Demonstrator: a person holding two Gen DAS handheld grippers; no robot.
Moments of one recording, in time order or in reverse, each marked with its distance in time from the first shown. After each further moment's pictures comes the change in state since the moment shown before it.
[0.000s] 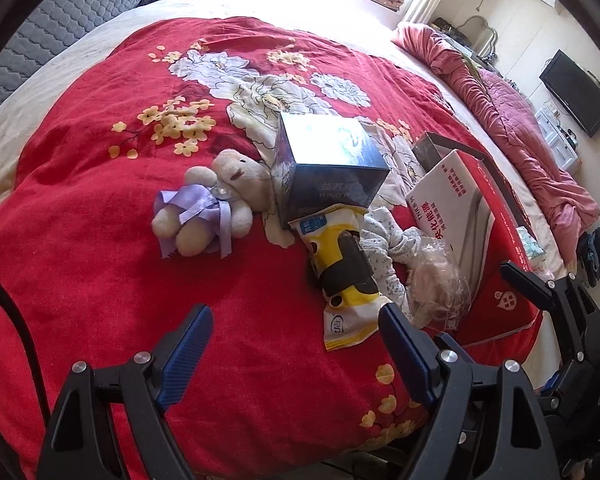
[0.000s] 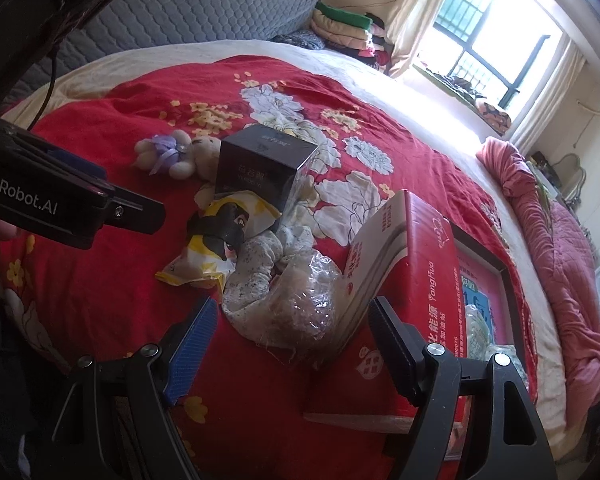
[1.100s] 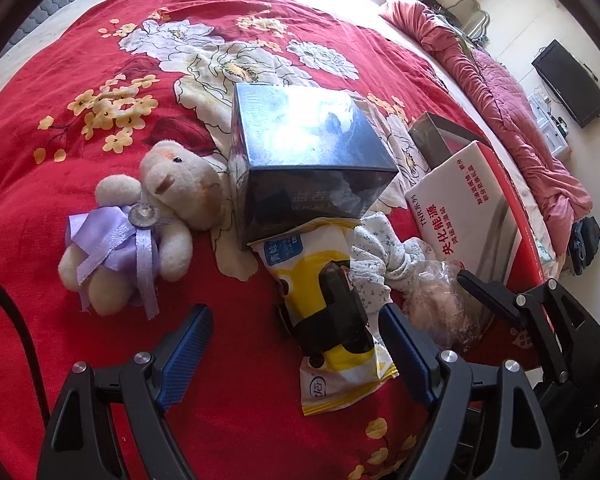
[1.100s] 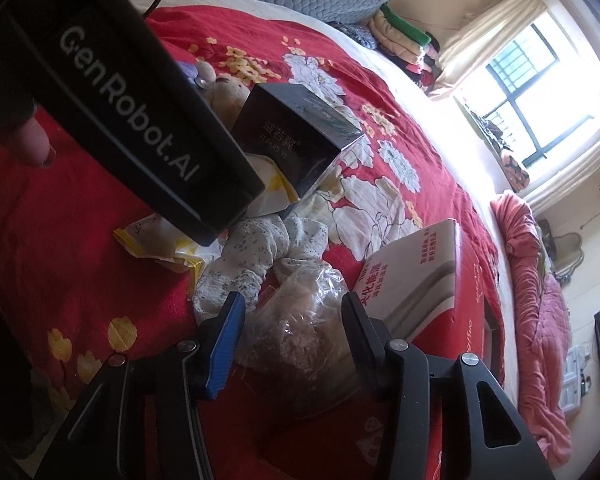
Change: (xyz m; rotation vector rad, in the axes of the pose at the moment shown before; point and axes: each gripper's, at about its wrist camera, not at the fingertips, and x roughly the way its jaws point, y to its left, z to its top) left arm 0.061 -0.008 0.032 0.013 0.104 -0.087; right arm 0.057 0.012 0.000 -0.243 0.042 -0.021
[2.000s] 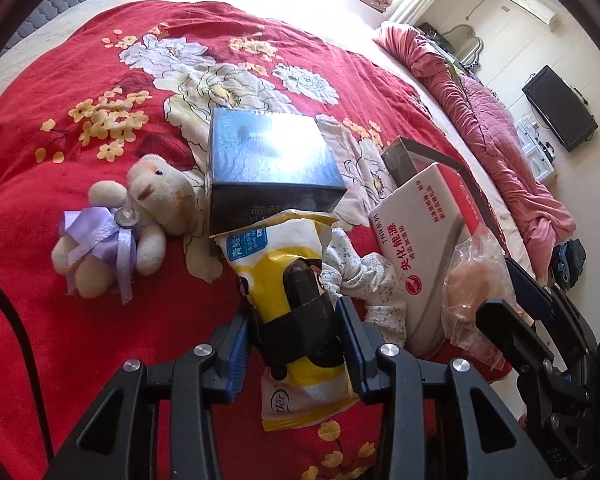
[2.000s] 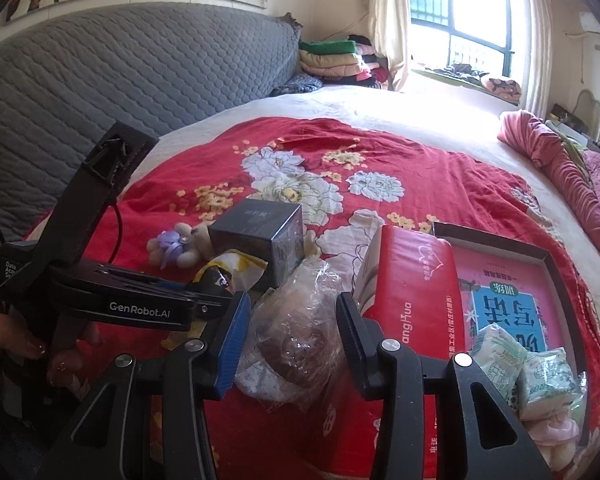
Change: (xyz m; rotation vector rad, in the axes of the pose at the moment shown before) left arm -0.022 -0.018 -0.009 -0.044 -0.092 -0.058; right arm -0.065 -0.085 -0.019 0.538 -0.273 0.257
